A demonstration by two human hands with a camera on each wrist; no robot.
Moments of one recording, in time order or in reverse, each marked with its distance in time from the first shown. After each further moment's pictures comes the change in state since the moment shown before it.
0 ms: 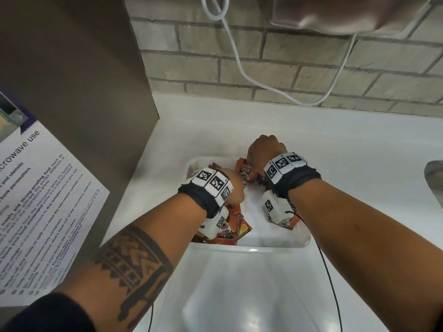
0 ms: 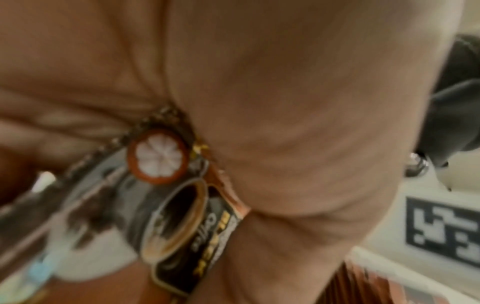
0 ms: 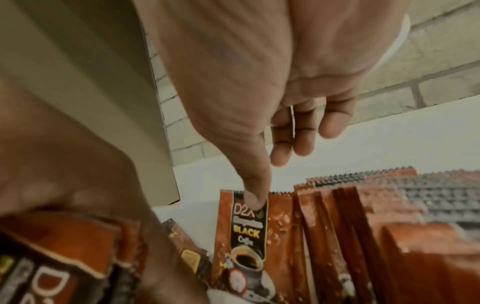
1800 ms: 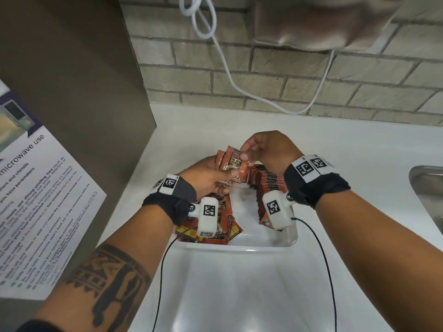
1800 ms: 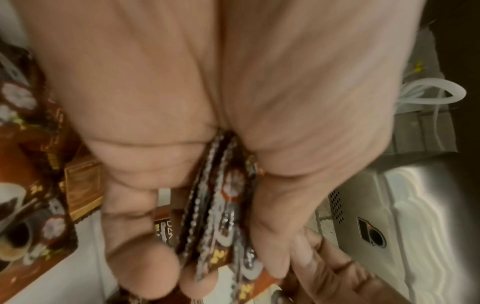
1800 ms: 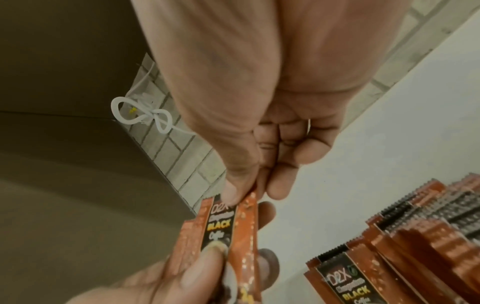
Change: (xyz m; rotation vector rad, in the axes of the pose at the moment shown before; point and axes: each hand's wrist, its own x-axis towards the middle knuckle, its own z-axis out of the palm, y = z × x) left_hand -0.028 -0.028 0.014 -1.610 0.222 0.347; right_hand -0.061 0.044 -0.041 0.968 0.072 -0.141
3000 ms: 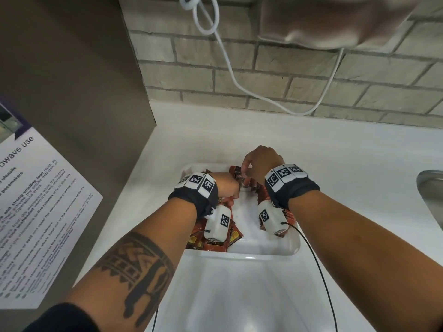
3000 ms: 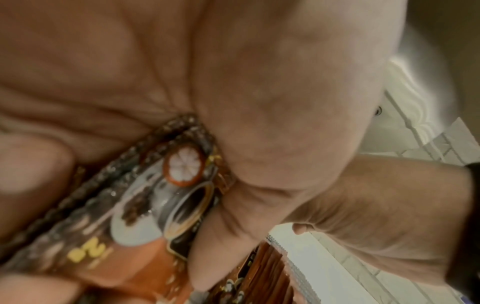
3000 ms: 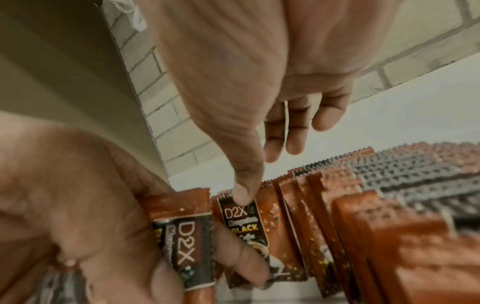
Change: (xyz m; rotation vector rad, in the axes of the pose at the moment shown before) left_hand 0.049 0.001 0.022 0.904 -0.012 -0.533; right_hand 0.036 0.014 0.036 -0.673 -0.145 0.142
